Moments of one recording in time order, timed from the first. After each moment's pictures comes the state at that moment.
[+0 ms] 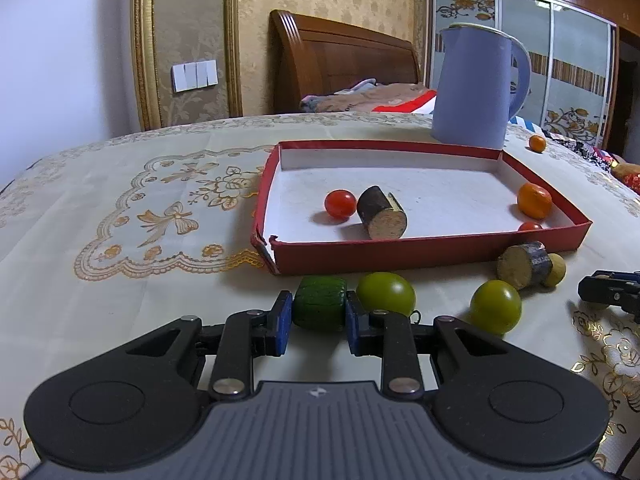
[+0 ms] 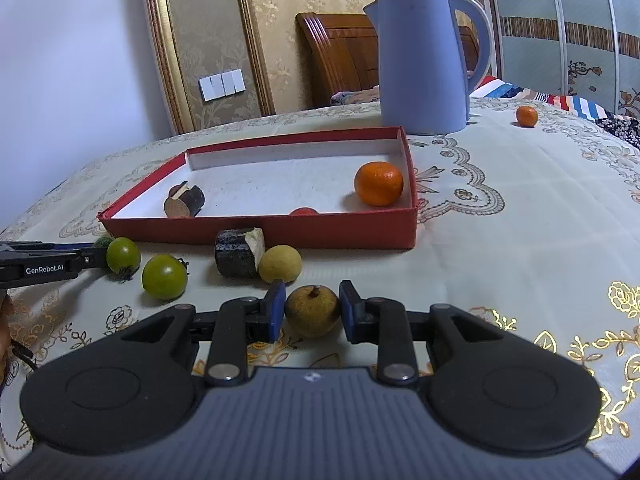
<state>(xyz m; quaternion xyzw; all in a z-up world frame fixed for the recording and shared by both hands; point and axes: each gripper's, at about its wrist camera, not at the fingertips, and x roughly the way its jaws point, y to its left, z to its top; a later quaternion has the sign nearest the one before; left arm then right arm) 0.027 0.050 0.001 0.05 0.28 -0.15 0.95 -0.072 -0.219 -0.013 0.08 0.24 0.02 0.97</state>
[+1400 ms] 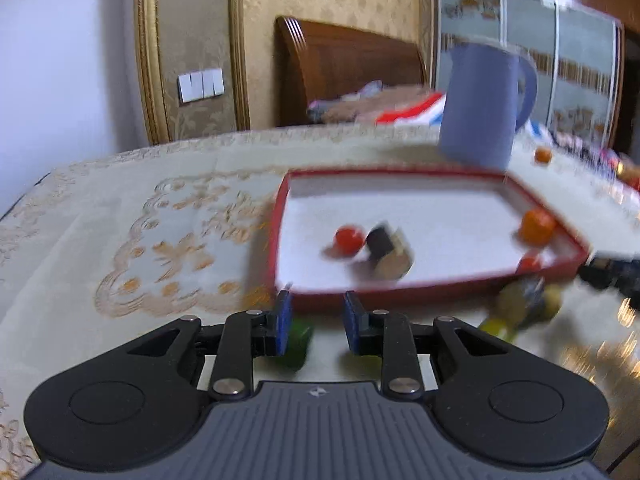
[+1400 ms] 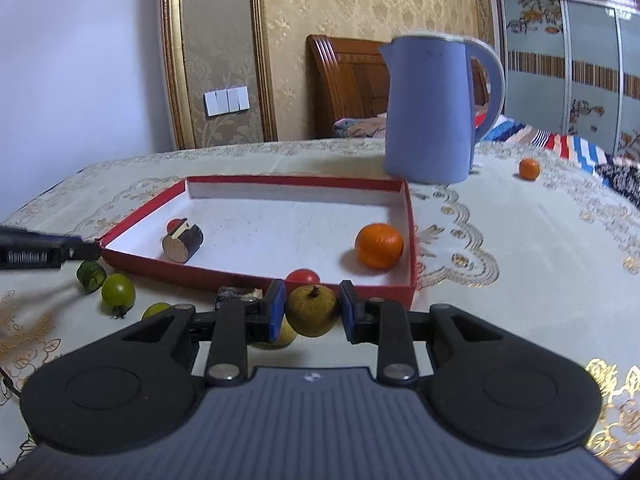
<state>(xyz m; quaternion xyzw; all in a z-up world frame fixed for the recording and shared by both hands) 0.035 0.051 0.029 0.06 0.29 -0.14 0.94 -0.055 -0.215 0.017 0.04 0.22 0.02 0.97</state>
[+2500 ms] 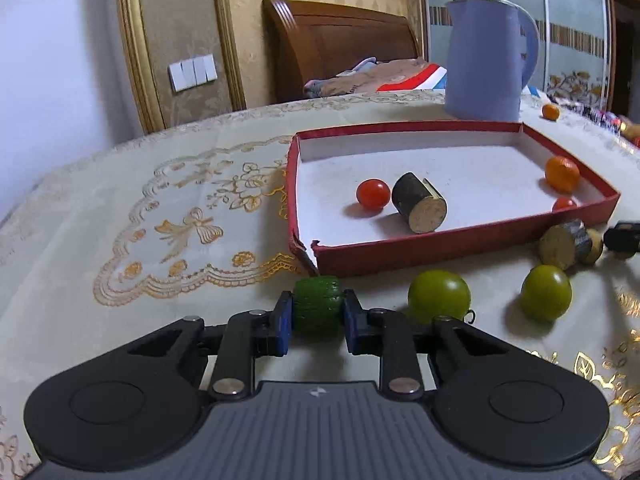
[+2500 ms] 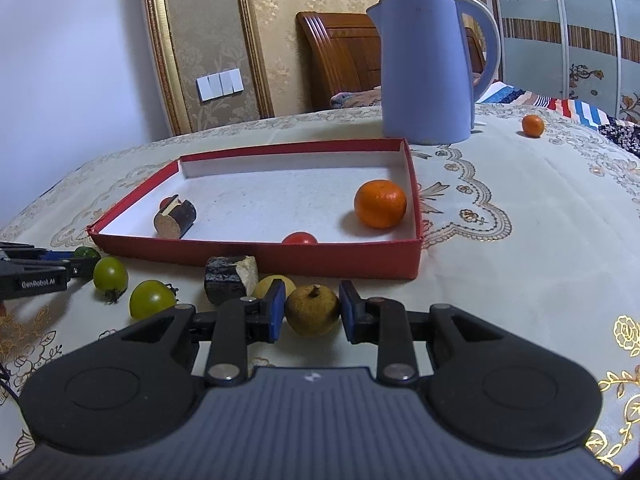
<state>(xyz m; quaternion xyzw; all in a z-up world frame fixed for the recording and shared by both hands) 0.050 0.056 0.000 0.11 0.30 -0.14 0.94 -0.049 -0.220 -0.005 0.07 0.25 0.02 0.97</state>
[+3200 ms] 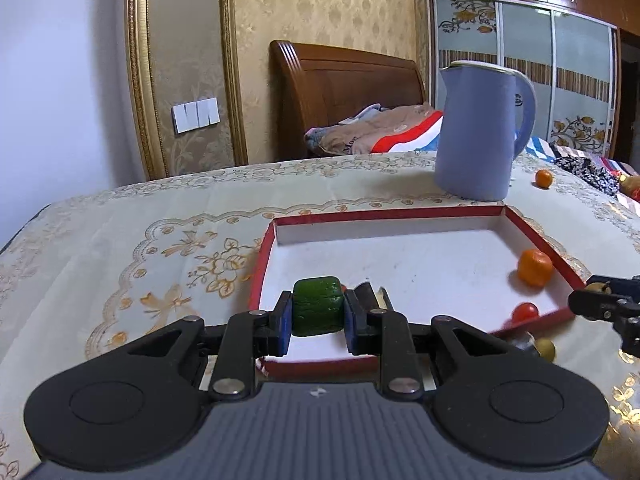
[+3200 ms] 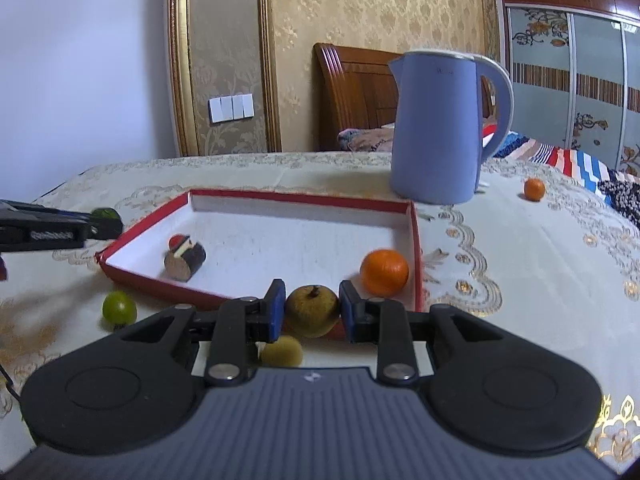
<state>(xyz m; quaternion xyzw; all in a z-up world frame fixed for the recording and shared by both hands) 0.058 0.016 0.052 0.06 0.25 -0.13 0.96 -0.043 -0.208 0.033 0.02 0.20 0.02 0.98</state>
